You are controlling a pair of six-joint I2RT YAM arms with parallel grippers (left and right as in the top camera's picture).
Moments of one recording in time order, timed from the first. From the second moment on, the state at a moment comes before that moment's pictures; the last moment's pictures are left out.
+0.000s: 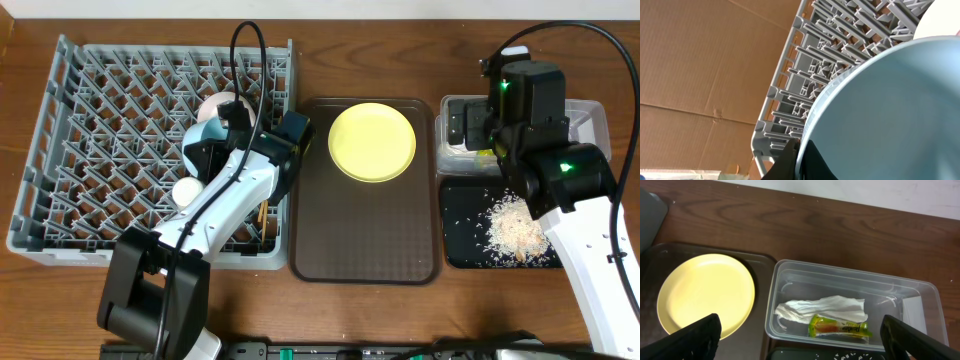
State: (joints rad) left arm -0.45 1.72 1.20 -1.06 -1.22 -0.57; right arm 0.23 1.33 1.34 -0.75 0.22 0.04
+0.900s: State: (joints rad) left arm -0.51 1.72 1.05 -1.04 -1.46 -0.64; right arm 0.23 1.33 1.34 -0.76 0.22 0.04
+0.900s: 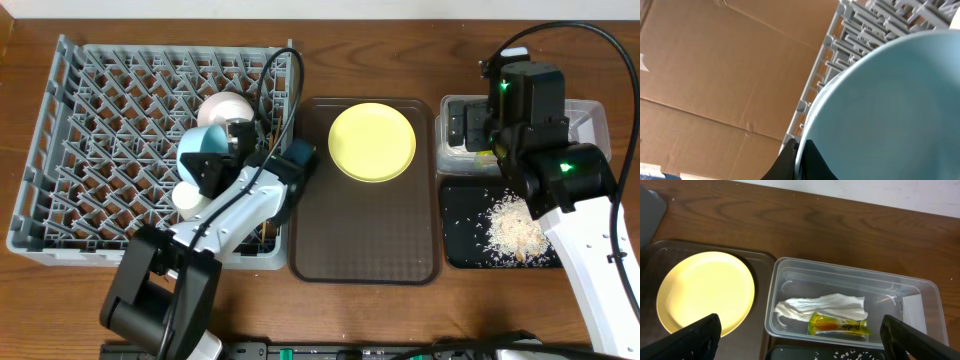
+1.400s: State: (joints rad) left arm -0.48 1.72 1.04 -1.00 -1.49 -0.64; right arm 0.23 1.33 1.34 -0.76 0.22 0.04
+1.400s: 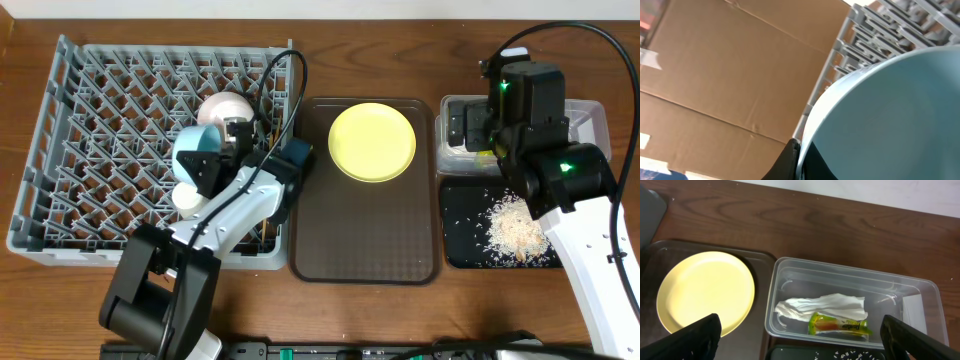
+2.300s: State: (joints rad) left arm -0.67 1.65 1.03 -1.10 -1.16 -0.64; right arm 0.23 1.33 1.34 -0.76 0.21 0.04
